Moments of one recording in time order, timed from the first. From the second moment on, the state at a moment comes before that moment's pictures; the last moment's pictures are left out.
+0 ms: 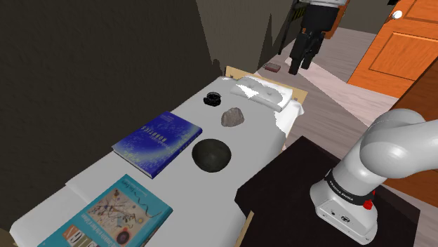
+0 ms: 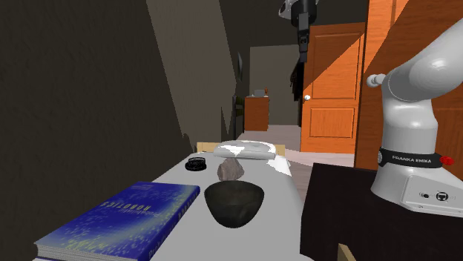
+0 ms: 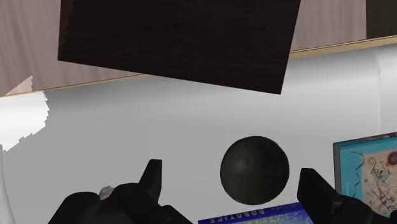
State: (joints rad) arm 0.02 -0.82 0.05 -2.40 0.11 1.54 -0.04
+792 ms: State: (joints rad) arm 0.03 -0.71 -0.16 -2.59 0.05 1.88 -0.40
